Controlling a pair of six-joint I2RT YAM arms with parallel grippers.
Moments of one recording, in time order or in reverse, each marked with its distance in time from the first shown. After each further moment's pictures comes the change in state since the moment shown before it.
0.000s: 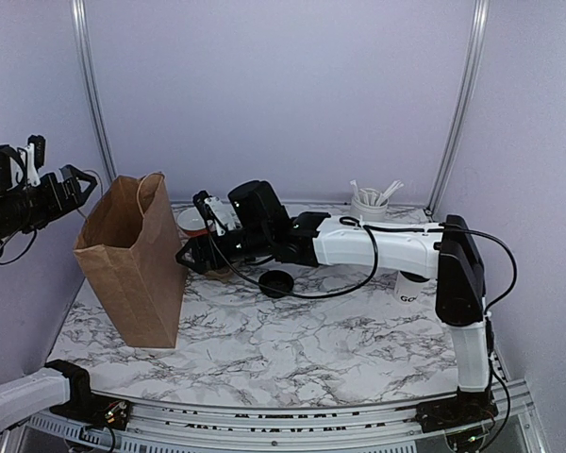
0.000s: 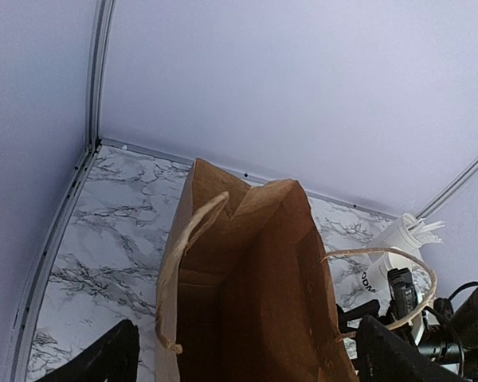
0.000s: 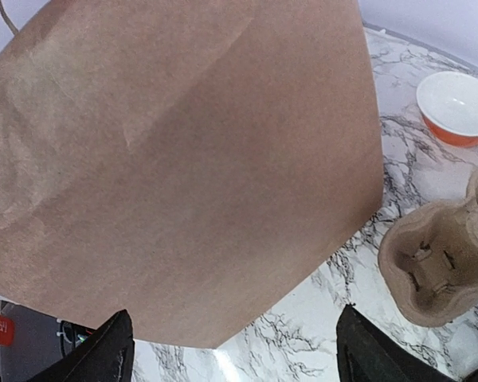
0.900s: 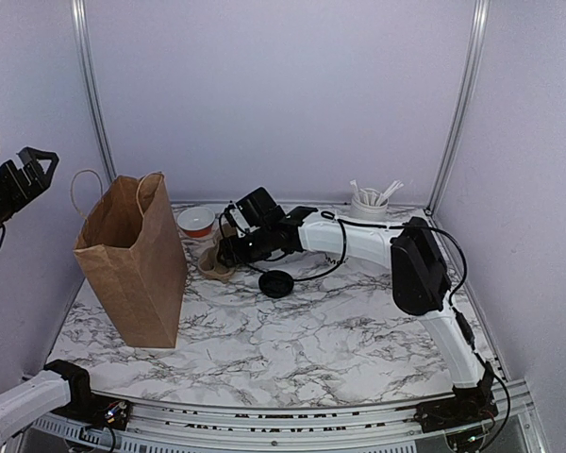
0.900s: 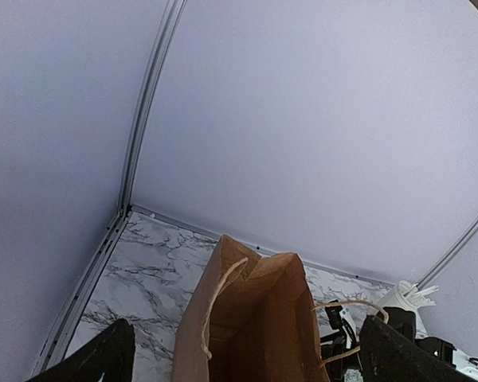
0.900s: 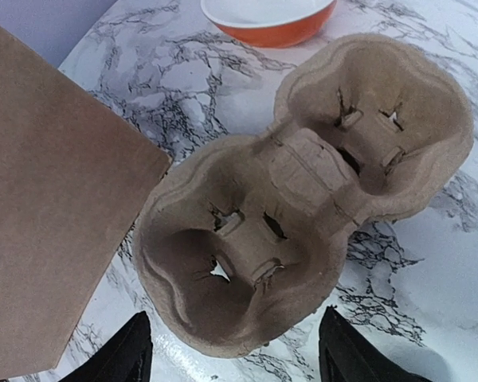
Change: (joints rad) left arm 0.000 -0.107 0.115 -0.004 -0.164 -0.014; right arm -0.154 0.277 0.273 -0.312 0.156 -0.029
